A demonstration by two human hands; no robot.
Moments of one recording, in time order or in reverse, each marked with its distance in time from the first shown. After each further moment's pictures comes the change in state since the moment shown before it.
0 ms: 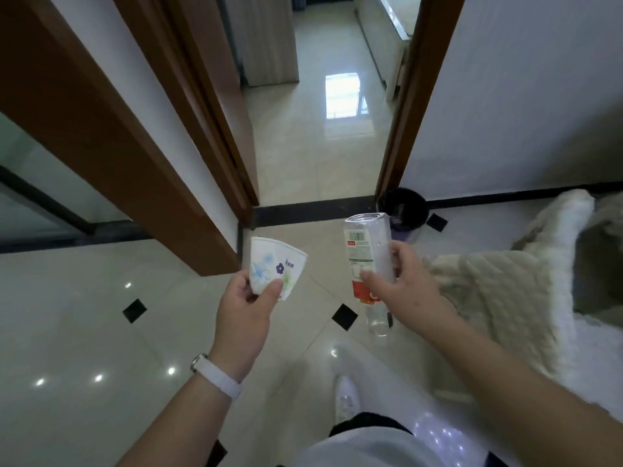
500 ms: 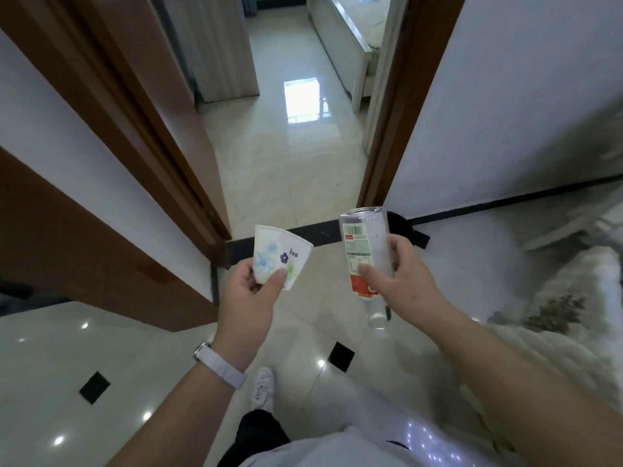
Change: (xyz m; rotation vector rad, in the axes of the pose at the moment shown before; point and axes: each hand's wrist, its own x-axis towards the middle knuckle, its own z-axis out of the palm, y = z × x) left_hand 0.230 0.056 0.052 -0.012 -0.191 0.045; right_hand 0.197 -0.061 0.002 -0.021 0.117 0.084
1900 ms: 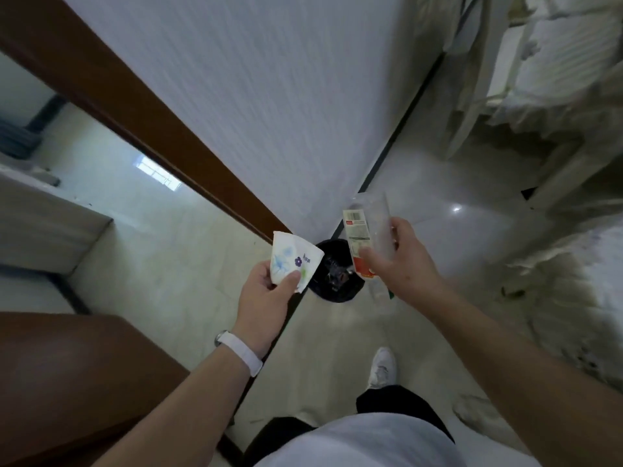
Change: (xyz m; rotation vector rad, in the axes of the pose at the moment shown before) left_hand 0.298 0.043 0.403 0.607 -0.657 0.055; right_hand 0.270 0.143 -0.212 0.337 0.568 0.426
